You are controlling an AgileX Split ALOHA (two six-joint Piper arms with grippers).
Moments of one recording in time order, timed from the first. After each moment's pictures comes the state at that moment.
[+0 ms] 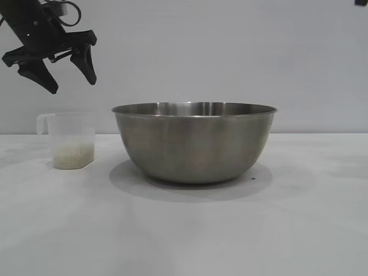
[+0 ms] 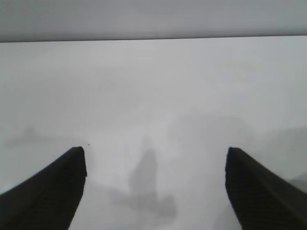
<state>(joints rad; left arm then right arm) -0.08 2.07 -1.59 -0.48 0.44 0.33 0.04 1.38 -1.40 0.08 1.24 -0.09</state>
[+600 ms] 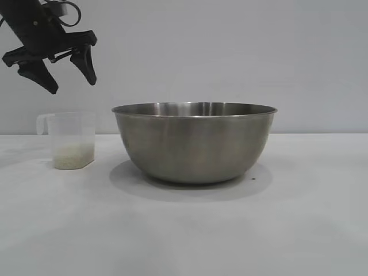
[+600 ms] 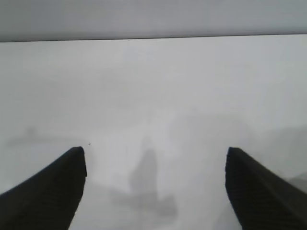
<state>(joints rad) -0.08 2.07 -1.59 -0.48 0.46 0.33 0.04 0.66 -0.87 0.06 1.25 -0.07</state>
